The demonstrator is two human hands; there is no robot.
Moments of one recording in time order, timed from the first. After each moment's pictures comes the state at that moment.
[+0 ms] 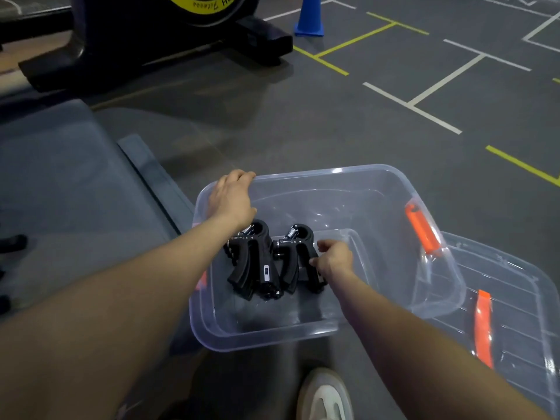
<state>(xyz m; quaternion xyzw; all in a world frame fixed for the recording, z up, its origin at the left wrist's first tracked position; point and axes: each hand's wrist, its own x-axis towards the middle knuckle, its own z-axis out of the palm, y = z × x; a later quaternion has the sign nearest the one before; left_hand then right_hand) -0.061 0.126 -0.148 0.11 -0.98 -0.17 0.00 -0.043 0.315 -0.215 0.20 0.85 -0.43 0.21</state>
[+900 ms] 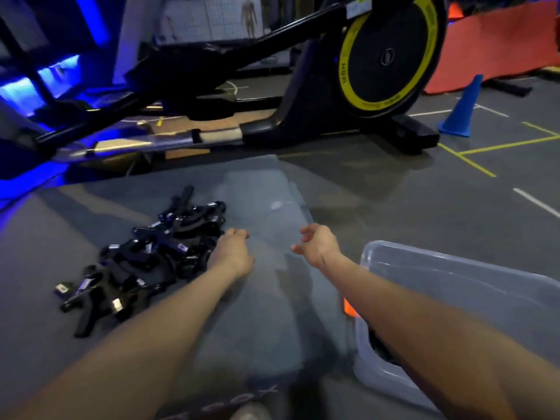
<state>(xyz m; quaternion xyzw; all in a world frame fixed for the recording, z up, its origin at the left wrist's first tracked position) 0.152 -0.077 -0.065 0.38 -0.90 -0.19 0.01 0.034 0.039 -0.071 -0.19 0.85 -0.42 0.24</state>
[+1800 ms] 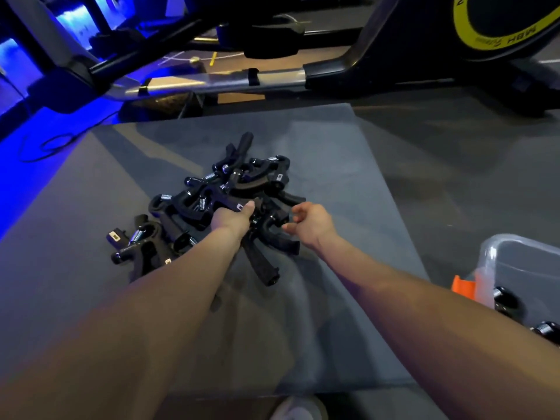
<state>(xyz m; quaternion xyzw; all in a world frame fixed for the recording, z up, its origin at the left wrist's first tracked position) 0.192 -0.218 -0.156 0.63 -0.54 -0.52 0.21 0.087 -0.115 -0.152 -0.25 0.80 -0.44 0.34</state>
